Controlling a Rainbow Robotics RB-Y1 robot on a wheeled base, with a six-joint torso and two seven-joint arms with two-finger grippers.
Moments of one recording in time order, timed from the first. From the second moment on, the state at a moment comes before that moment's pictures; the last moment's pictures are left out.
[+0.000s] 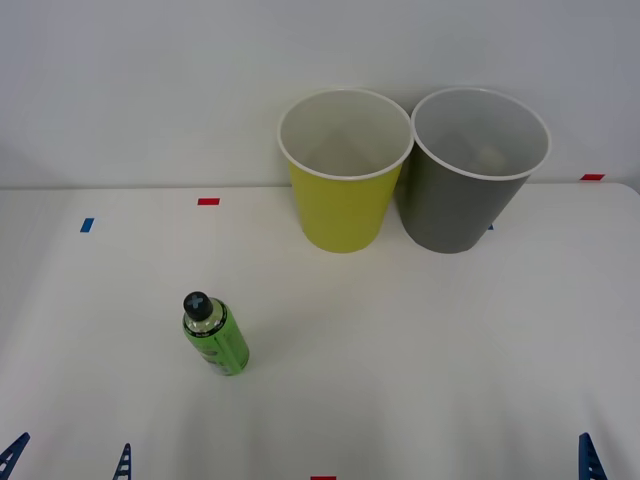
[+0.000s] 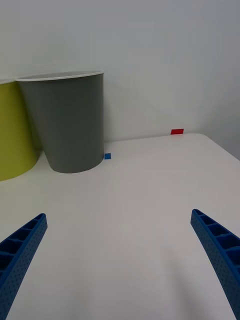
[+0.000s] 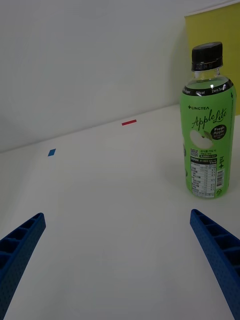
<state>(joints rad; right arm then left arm) 1.11 -0.36 0.14 -2.03 -0.25 -0.72 1.46 1.08 0.48 -0.27 -2.06 0.40 -0.63 -1.95</state>
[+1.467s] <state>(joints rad) 1.11 -0.36 0.14 -2.03 -0.25 -0.72 1.46 0.96 0.62 -0.35 -1.89 0.39 -0.82 -1.92</state>
